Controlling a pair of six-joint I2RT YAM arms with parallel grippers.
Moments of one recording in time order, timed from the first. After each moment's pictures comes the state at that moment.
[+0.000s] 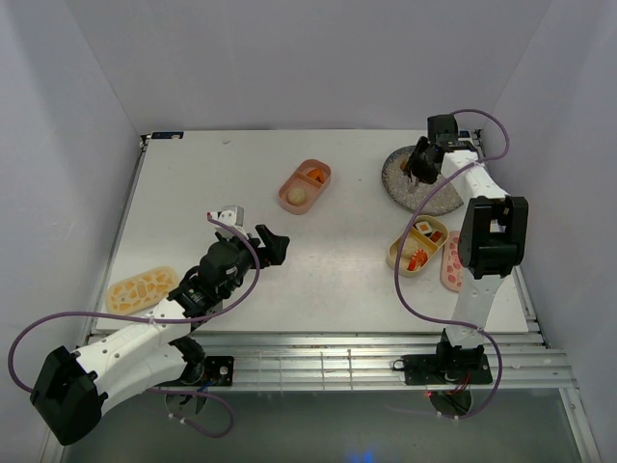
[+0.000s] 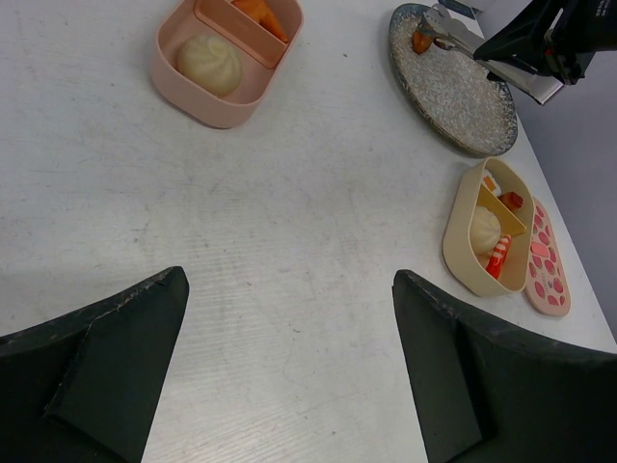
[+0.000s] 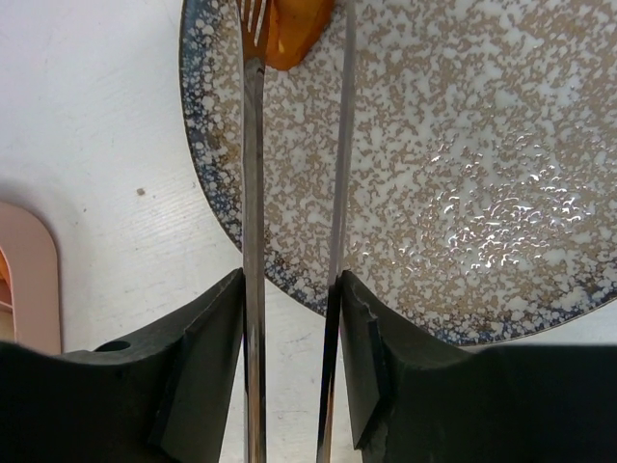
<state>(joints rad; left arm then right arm) -0.73 0.87 0.45 0.18 -0.31 -0.59 0.07 2.01 1.69 -0.56 0.02 0.49</state>
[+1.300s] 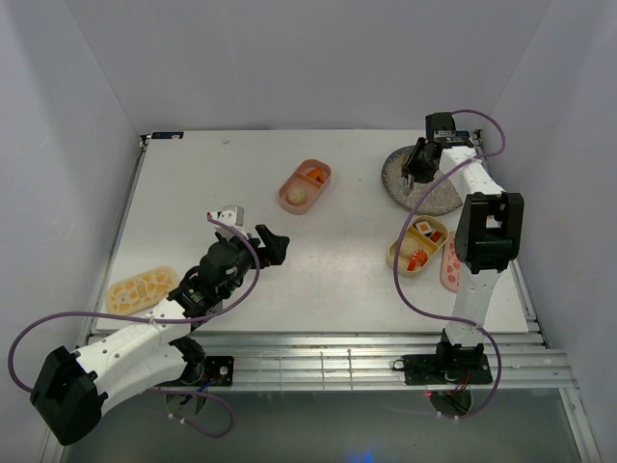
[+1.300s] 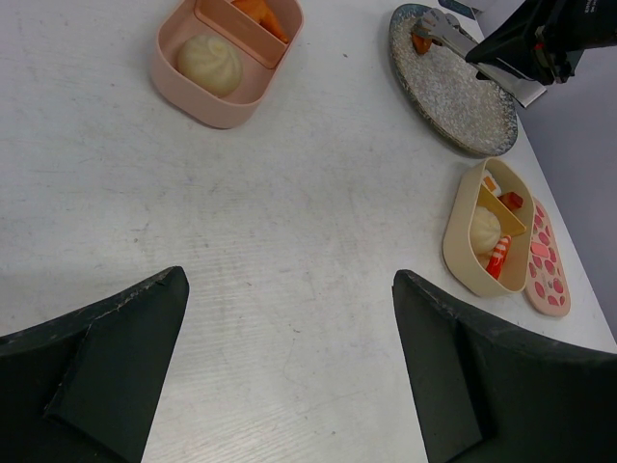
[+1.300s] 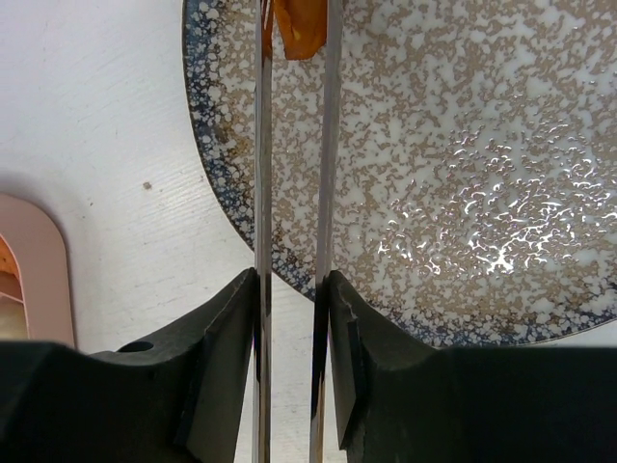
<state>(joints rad) -0.73 0.87 0.45 0.18 -0.31 -0.59 0.07 2.07 1.76 -0.63 -0.03 0.51</state>
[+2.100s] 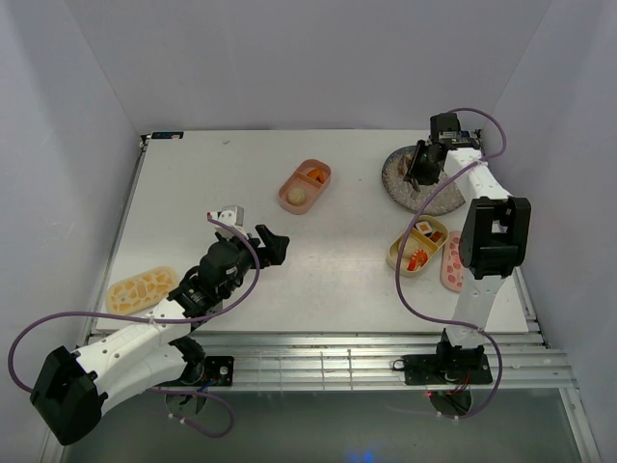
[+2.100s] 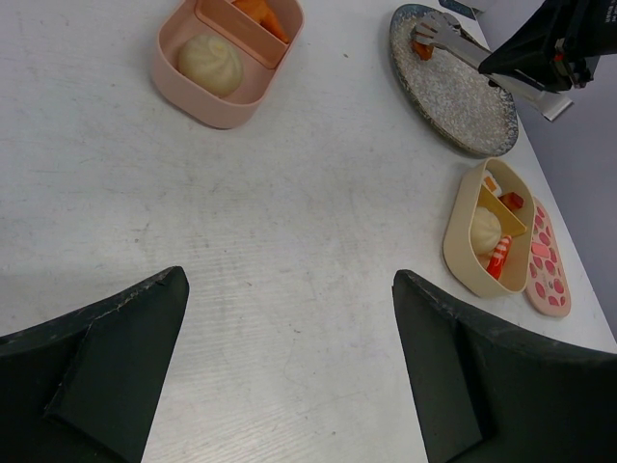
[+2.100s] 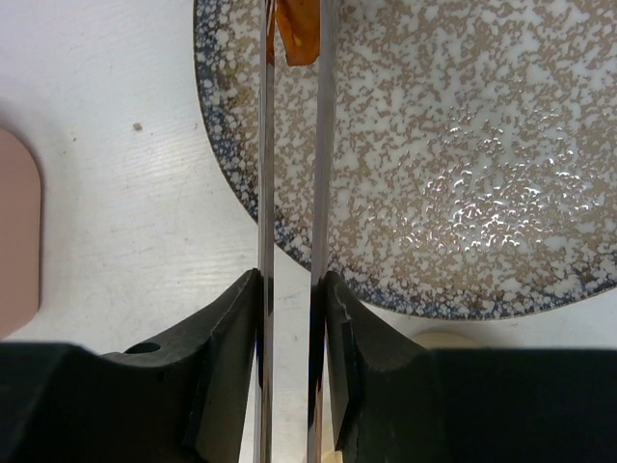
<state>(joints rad) -0.73 0.87 0.45 0.18 -0.31 -0.59 0.06 2.02 1.72 -0.66 -0.09 0.37</state>
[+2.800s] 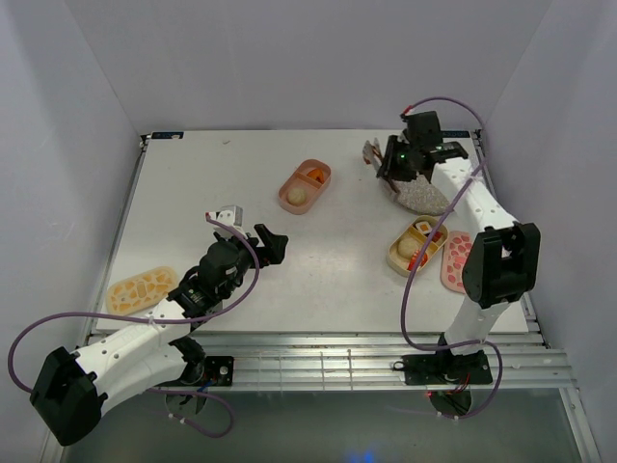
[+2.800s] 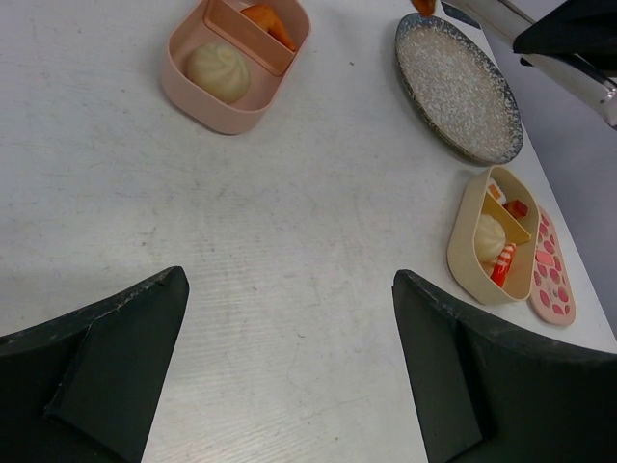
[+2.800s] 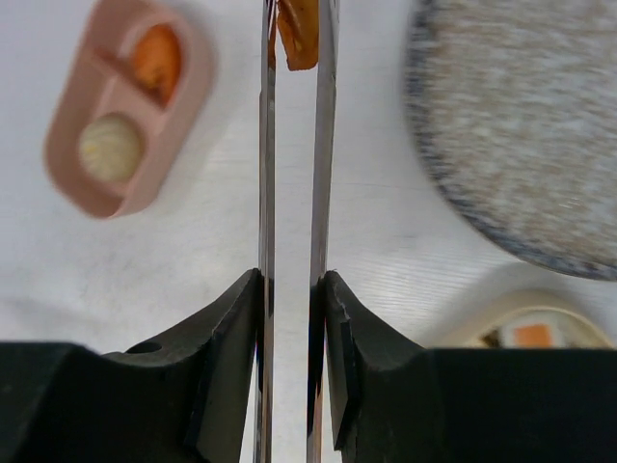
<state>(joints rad) -0.73 0.87 0.45 0.18 -0.33 -0.59 0.21 1.77 1.60 -0.64 -0.13 0.32</state>
